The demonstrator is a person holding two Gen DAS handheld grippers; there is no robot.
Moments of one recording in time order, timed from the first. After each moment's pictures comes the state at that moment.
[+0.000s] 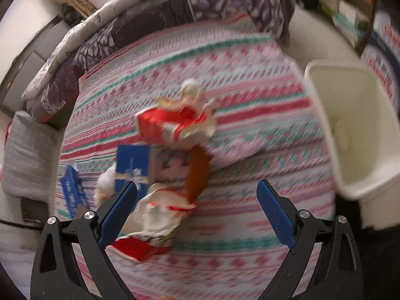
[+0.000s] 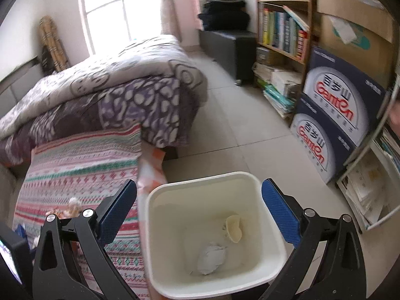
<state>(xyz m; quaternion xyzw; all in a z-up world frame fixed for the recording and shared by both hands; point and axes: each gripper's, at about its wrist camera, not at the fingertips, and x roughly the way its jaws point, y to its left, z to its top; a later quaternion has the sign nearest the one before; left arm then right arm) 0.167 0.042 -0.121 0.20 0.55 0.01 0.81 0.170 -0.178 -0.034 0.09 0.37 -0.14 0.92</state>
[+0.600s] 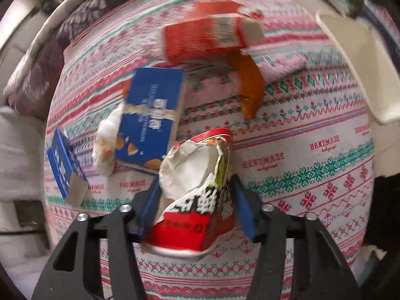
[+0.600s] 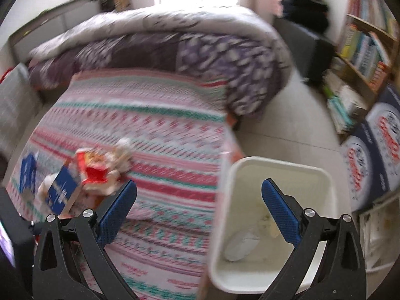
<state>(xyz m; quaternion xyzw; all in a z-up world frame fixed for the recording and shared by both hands) 0.141 0.138 -0.153 0.17 0.61 -0.04 0.77 0.206 -0.051 -0.077 -0.02 0.45 0.04 0.89</state>
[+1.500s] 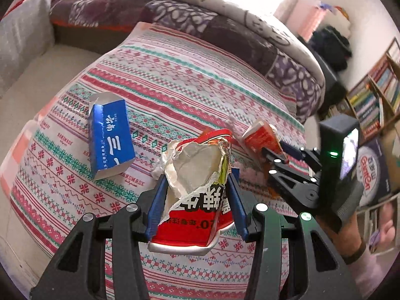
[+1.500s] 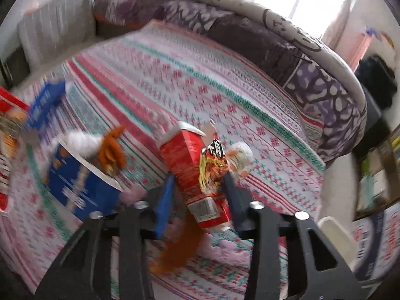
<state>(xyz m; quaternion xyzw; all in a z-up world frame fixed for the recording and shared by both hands) 0.122 0.271 -0.067 -0.17 0.49 0.00 0.85 0.221 0.091 -0.111 -0.18 0.43 0.19 0.86</state>
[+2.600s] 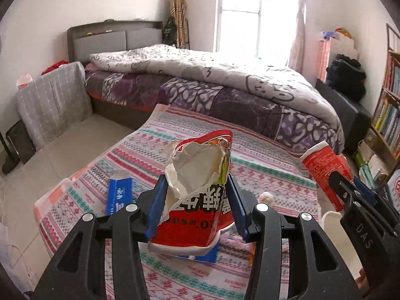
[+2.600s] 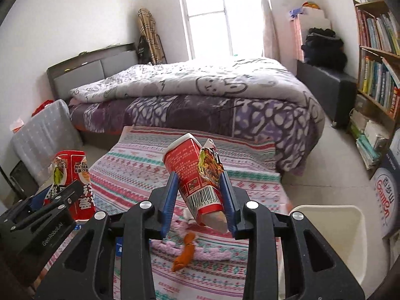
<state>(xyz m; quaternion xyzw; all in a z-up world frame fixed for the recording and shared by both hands) 0.128 0.174 0.000 -0.06 0.31 0.14 0.94 0.165 -0.004 -0.004 0.04 0.29 0.11 0.95</state>
